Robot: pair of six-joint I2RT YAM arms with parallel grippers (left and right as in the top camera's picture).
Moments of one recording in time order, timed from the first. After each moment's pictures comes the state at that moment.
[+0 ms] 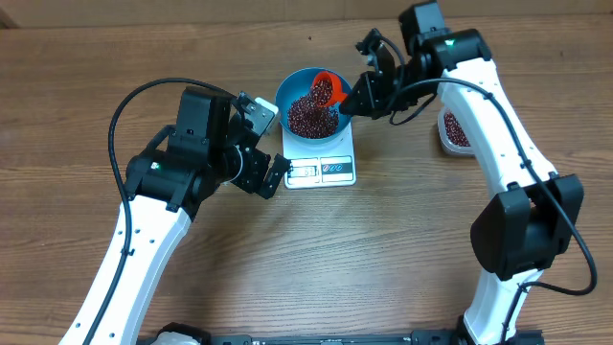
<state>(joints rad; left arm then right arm) -0.29 1.33 1.26 -0.89 0.24 0.19 0.26 2.02 1.93 -1.15 -0.68 0.01</state>
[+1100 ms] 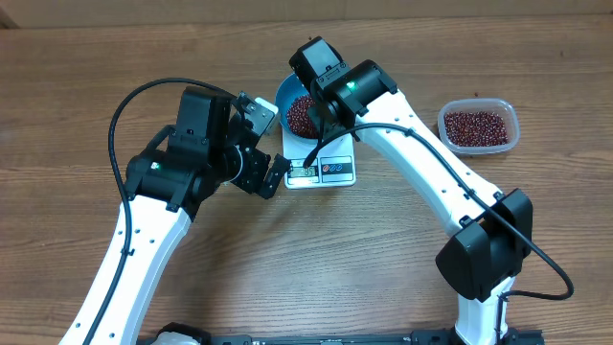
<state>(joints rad) -0.29 1.33 1.26 -0.89 0.24 0.19 0.61 2.02 1.96 -1.16 0.32 0.04</state>
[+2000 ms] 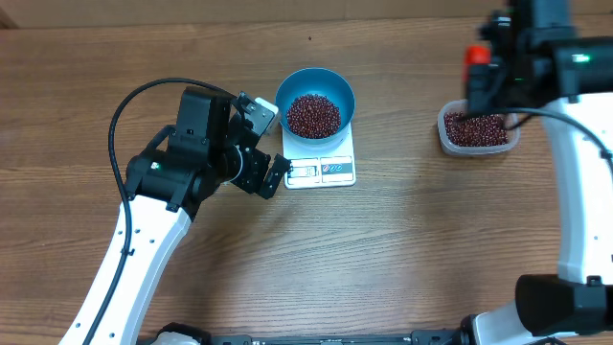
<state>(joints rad) -0.29 1.33 1.26 -0.89 0.24 0.19 0.00 1.70 1.98 -1.44 -0.01 0.04</state>
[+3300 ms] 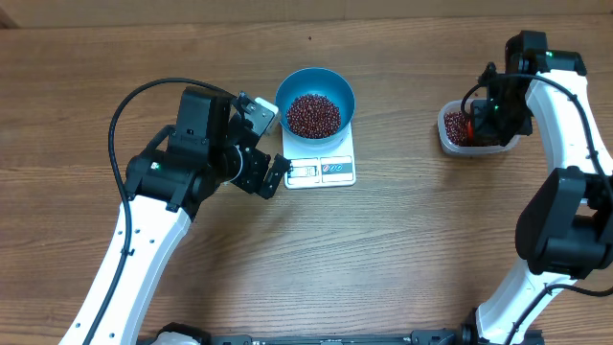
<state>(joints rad) -0.29 1.33 1.26 -0.89 0.24 0.19 -0.15 2.01 1.72 -1.21 -0.02 -0.11</state>
